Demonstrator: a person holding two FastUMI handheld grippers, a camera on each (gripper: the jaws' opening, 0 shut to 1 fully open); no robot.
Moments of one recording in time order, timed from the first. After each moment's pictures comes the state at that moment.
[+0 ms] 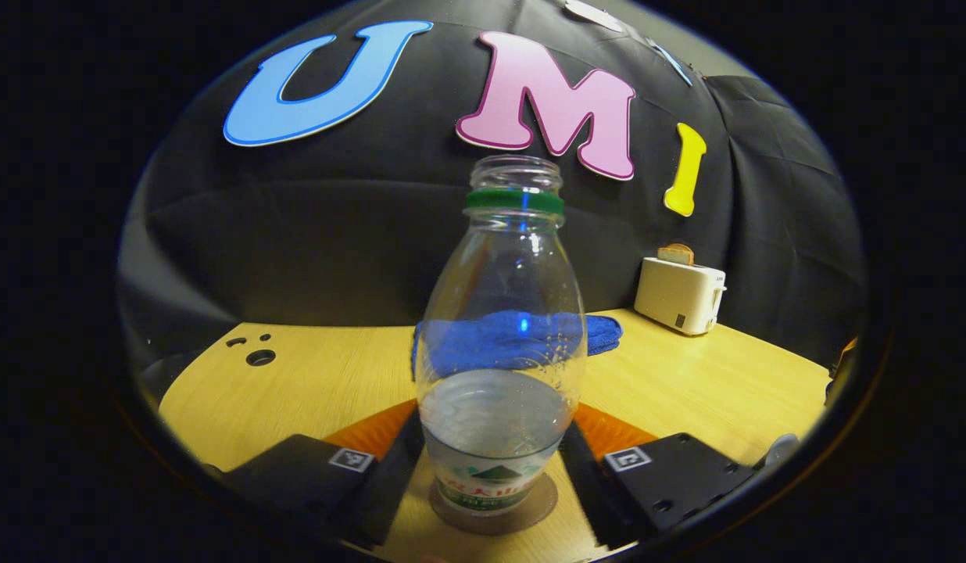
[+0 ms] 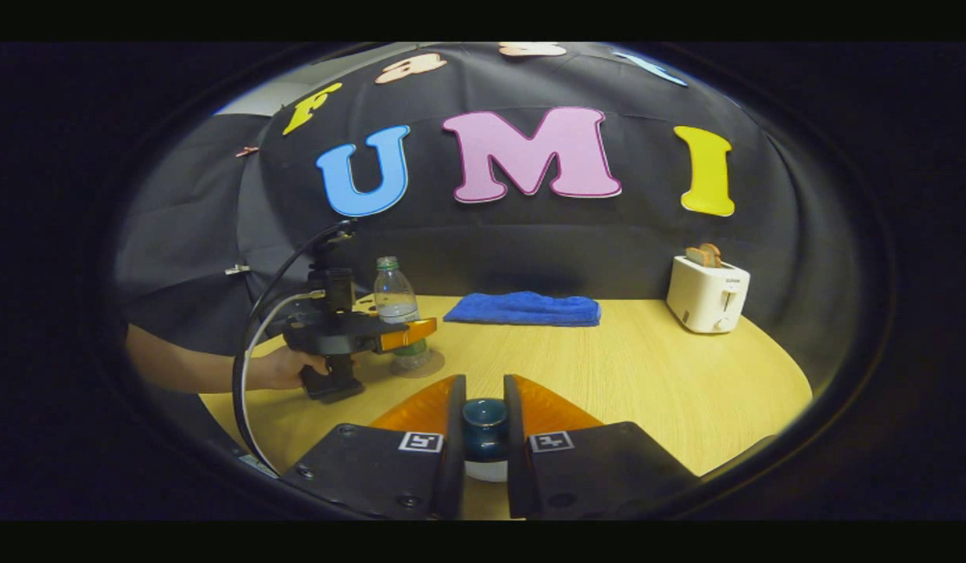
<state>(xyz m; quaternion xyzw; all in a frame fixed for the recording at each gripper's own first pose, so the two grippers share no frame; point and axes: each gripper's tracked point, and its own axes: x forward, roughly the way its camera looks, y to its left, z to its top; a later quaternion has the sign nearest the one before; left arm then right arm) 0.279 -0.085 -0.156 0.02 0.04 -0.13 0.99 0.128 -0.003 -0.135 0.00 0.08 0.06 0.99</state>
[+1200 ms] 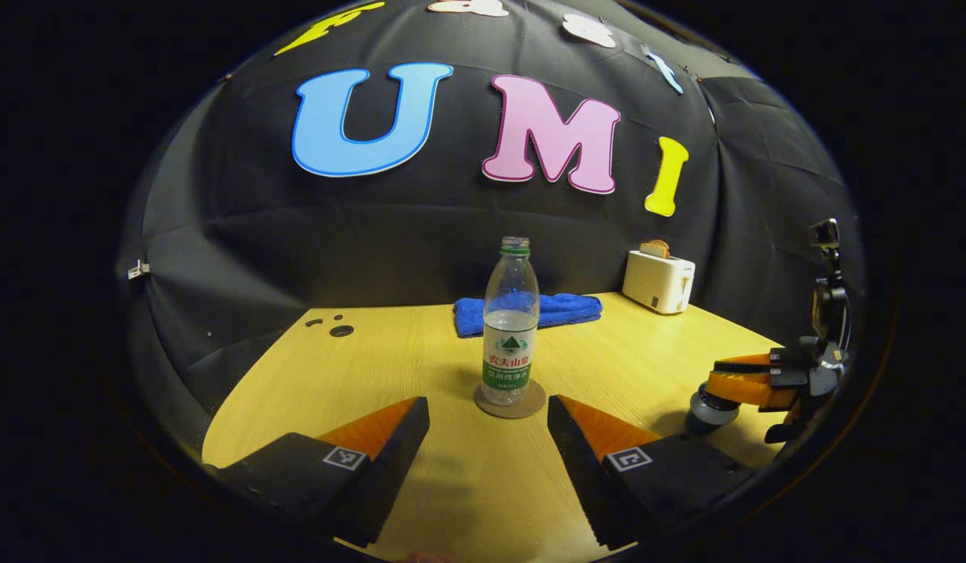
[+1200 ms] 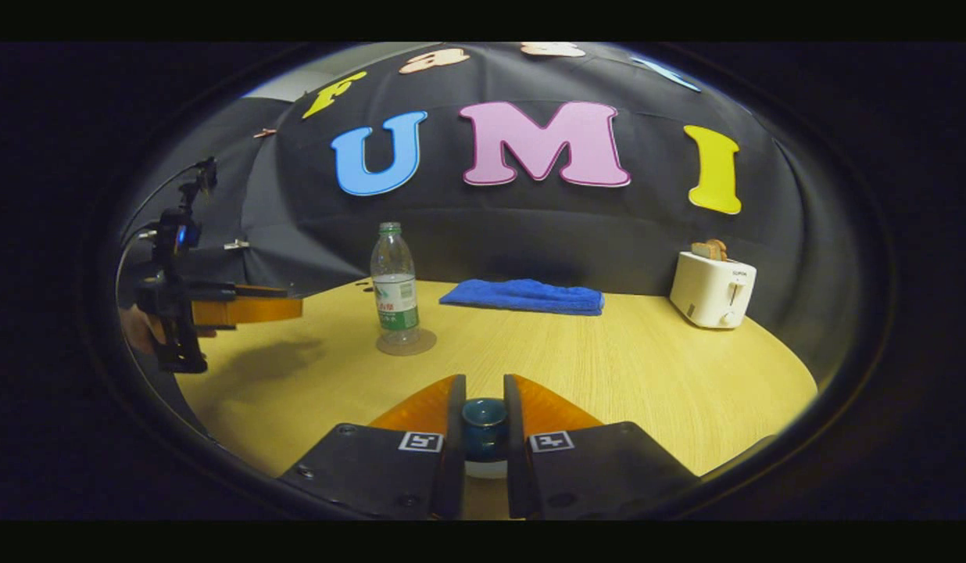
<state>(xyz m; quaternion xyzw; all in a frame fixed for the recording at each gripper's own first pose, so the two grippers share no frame) 0.082 -0.027 -0.146 0.04 0.07 -0.10 0.99 0.133 -0.011 -0.193 -0.03 0.08 0.06 0.99</state>
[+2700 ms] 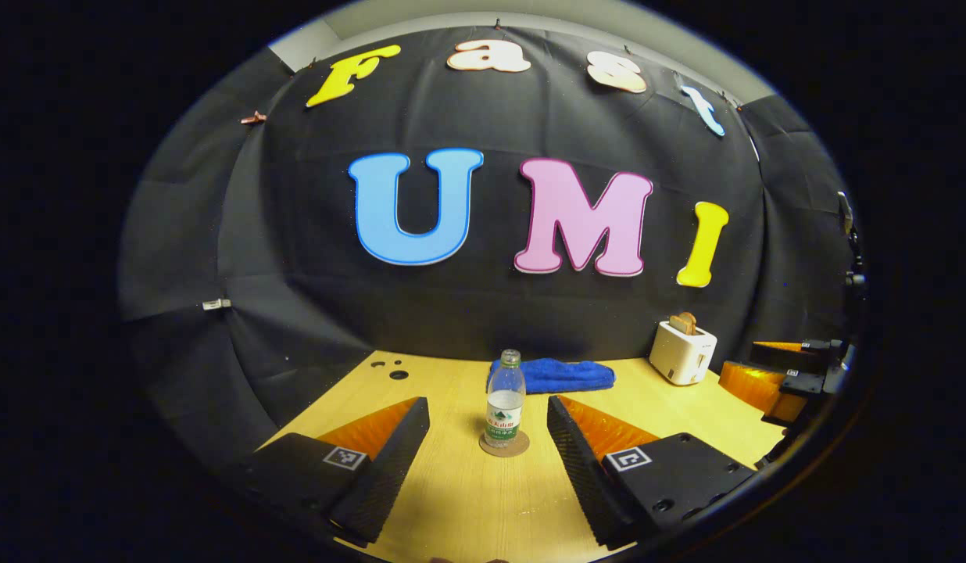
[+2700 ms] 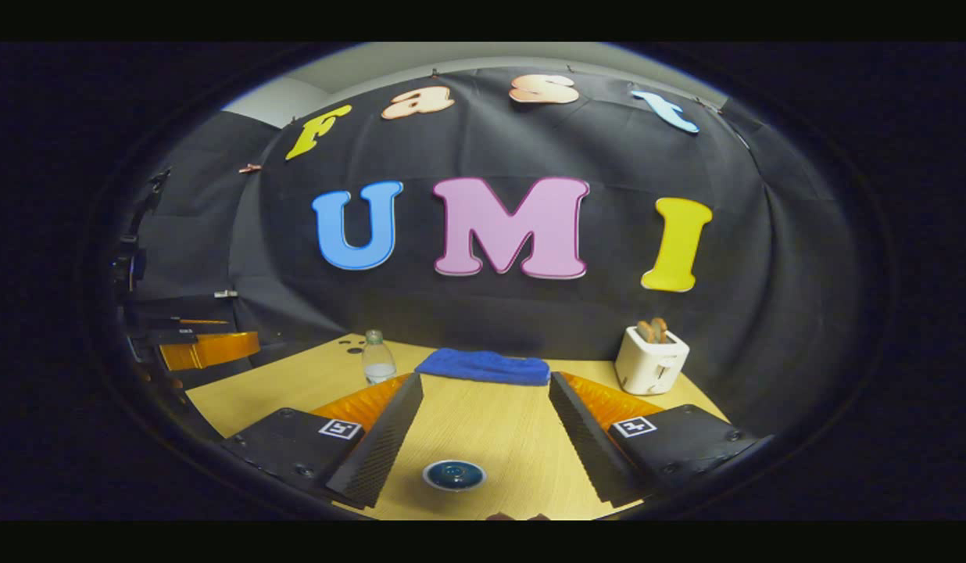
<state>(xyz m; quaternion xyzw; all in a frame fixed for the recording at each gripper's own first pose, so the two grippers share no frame) 0.049 0.019 0.037 0.01 -0.01 0.04 1.00 0.070 -0.041 0.024 -0.04 -0.01 0.00 1.00</state>
